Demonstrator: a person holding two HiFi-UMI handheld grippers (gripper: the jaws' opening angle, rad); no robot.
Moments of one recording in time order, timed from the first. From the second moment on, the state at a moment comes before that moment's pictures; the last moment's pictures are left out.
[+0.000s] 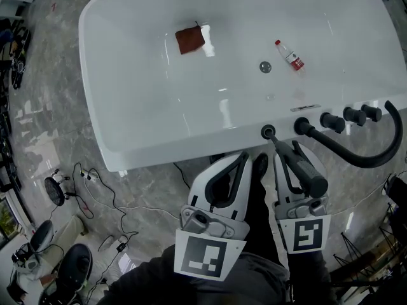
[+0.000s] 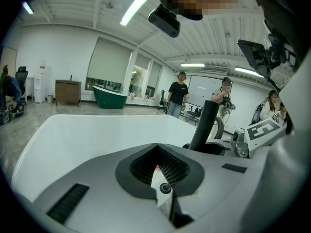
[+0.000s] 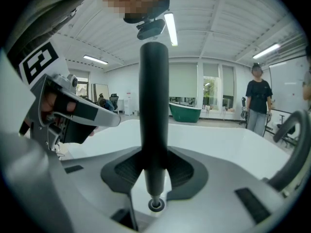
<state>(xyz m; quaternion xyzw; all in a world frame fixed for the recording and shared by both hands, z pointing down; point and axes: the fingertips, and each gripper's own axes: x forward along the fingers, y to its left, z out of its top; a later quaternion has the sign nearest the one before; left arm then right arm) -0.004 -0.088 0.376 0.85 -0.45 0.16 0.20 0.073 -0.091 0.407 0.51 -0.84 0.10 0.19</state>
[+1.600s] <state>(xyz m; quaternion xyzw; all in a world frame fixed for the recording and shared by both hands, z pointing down) -0.025 -0.080 0.432 0.84 -0.44 0.19 0.25 0.070 -0.098 0.496 0.51 -0.82 0.14 0.23</state>
